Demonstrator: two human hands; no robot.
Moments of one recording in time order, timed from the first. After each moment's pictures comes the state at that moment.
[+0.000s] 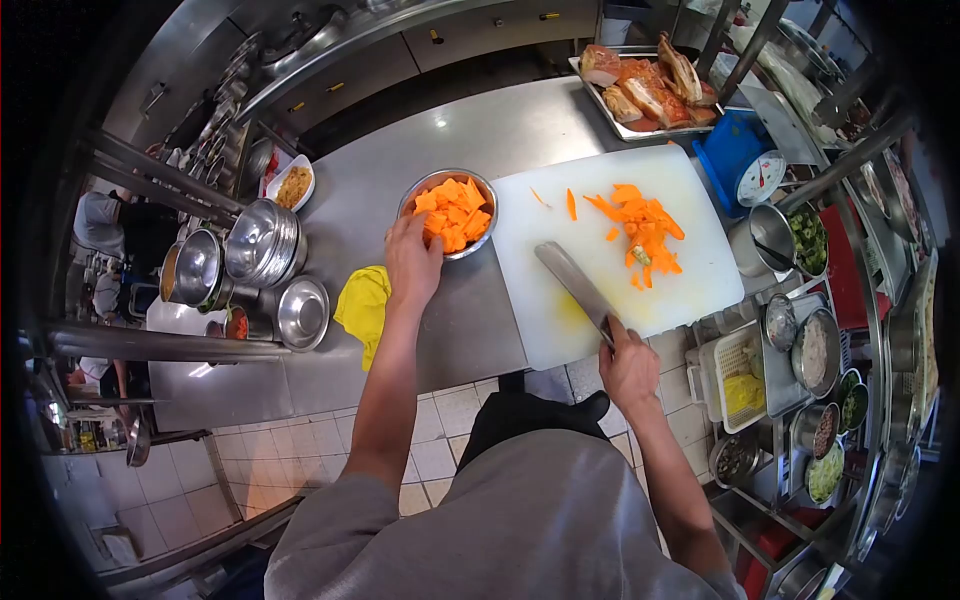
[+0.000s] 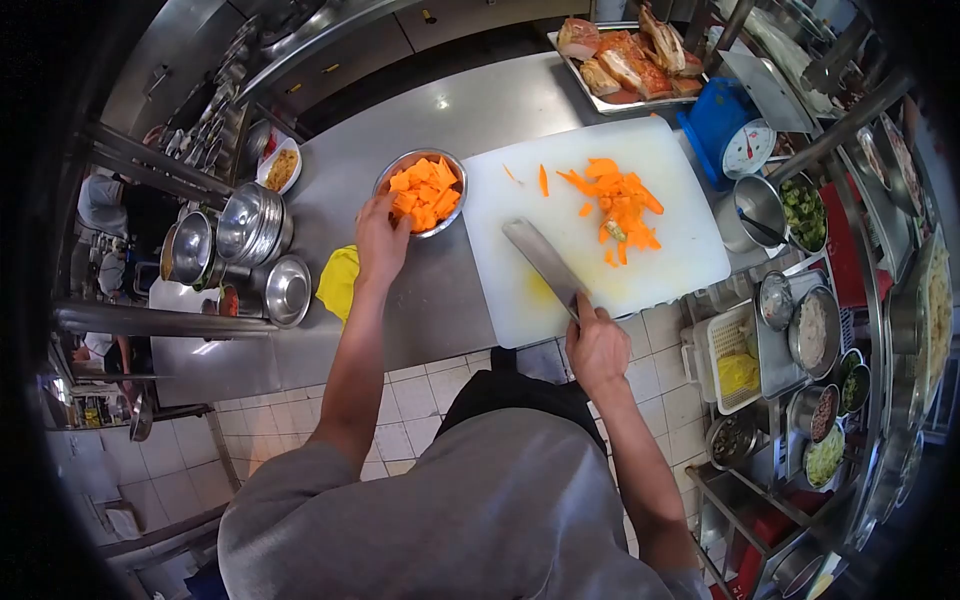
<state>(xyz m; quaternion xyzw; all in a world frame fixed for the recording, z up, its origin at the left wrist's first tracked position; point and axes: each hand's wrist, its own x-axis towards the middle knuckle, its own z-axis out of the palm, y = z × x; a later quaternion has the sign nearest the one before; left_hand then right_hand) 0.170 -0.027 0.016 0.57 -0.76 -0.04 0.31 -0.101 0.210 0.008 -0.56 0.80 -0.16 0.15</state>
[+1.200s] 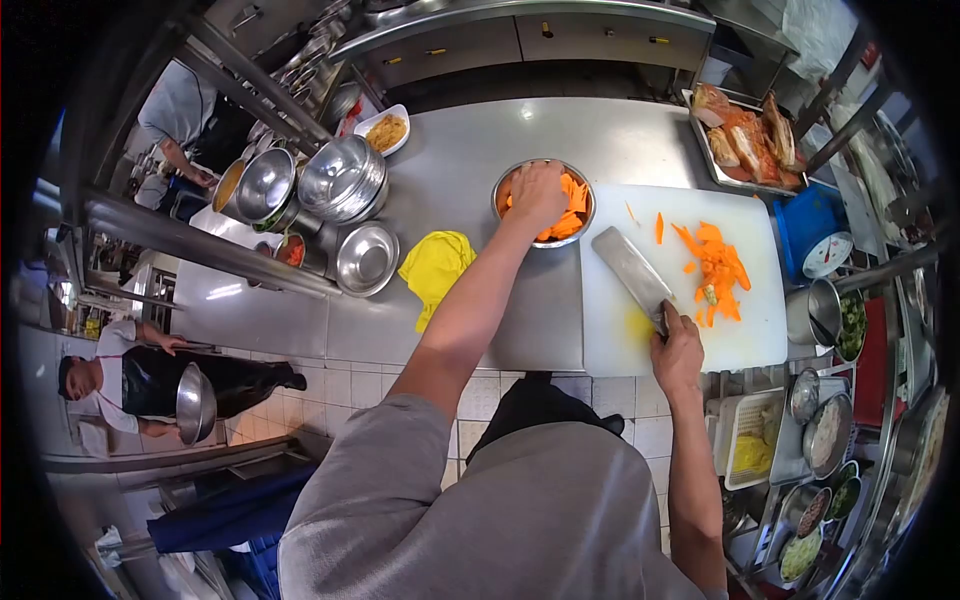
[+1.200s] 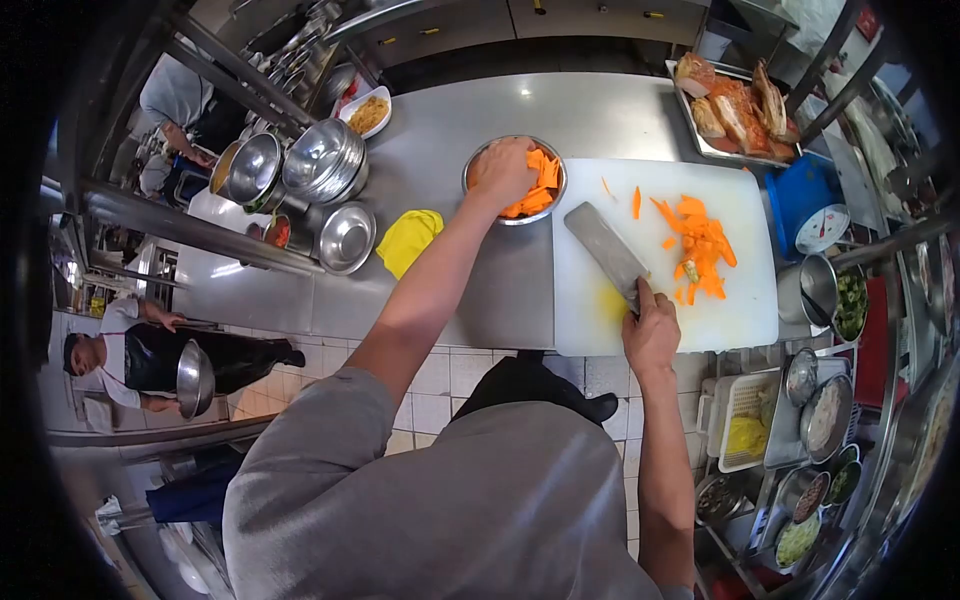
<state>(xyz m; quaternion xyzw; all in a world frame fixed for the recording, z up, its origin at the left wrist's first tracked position) 0.125 -0.111 0.002 0.58 -0.79 -0.04 0.20 -0.110 0.152 -0.008 -0.62 0.75 -0.21 0.12</state>
